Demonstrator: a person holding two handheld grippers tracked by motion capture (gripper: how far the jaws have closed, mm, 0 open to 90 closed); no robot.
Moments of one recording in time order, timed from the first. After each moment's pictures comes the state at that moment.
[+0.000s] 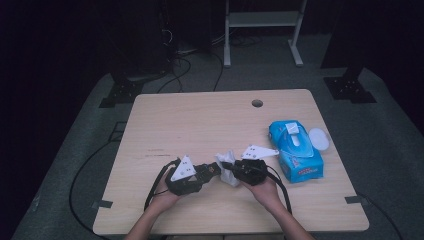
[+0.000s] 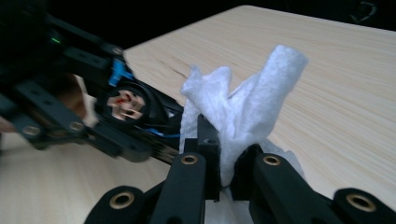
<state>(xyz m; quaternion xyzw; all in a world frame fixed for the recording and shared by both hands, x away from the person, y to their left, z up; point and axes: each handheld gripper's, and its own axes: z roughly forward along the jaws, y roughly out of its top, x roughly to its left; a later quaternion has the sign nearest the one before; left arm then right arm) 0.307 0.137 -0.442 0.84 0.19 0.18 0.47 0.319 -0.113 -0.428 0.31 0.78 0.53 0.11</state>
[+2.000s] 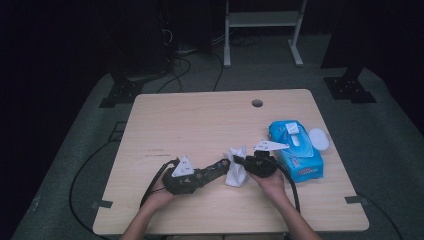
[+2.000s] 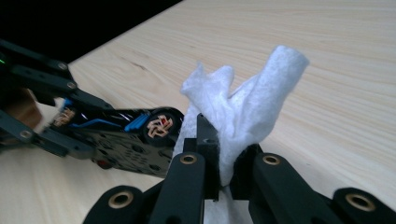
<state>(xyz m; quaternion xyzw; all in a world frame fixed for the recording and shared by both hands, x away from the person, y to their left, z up) 0.320 0.151 -0.457 0.88 0.20 0.14 0.40 0.351 -0.148 -0.455 0.38 0.75 0.53 0.08</state>
